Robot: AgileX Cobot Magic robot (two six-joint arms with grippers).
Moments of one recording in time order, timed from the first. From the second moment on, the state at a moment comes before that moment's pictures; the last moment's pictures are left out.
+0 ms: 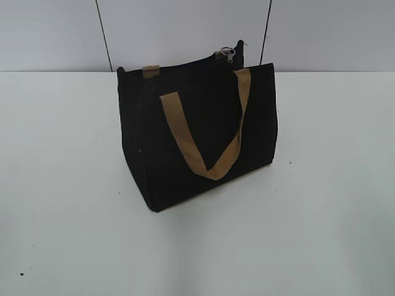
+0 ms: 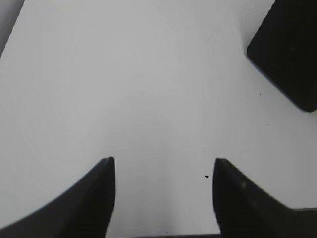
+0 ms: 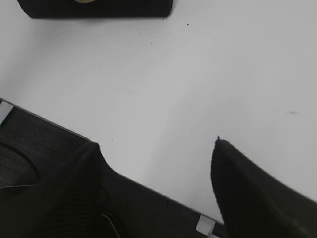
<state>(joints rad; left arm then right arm) 0.09 0.14 -0.54 -0.15 1.07 0.23 0.28 0.29 -0.51 0.13 1.05 -0.20</state>
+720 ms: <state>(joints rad) 0.09 -0.01 -0.54 -0.16 1.08 0.24 0.28 -0.01 -0.48 0.07 1.10 -0.09</state>
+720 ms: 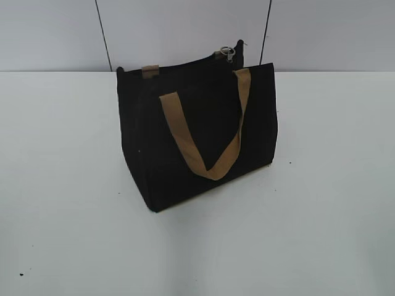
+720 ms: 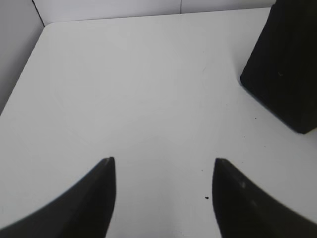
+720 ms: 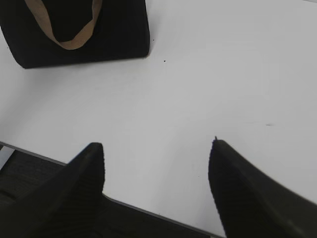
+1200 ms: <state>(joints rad) 0.08 -0.01 -0.54 -0.15 1.08 0.24 0.14 -0.01 -0.48 0.06 1.10 -0.09</state>
